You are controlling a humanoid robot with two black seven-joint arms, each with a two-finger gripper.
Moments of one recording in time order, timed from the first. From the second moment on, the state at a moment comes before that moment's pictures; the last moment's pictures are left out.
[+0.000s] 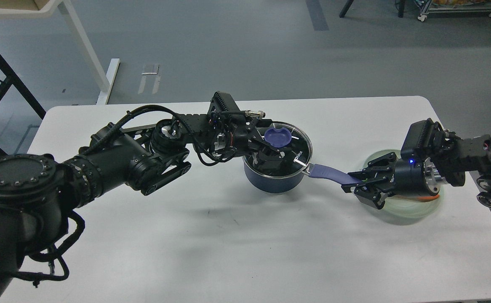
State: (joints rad) left arm -1.12 -0.01 -0.01 -0.59 1.83 0.10 -0.49; right arm 1.26 -0.80 -0.42 1.29 -1.75 -0.04 0.49
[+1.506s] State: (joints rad) left arm -0.96 0.82 0.08 -1.09 1.84 0.33 -0.49; right arm 1.26 -0.82 -0.43 1.29 -1.75 -0.06 0.49
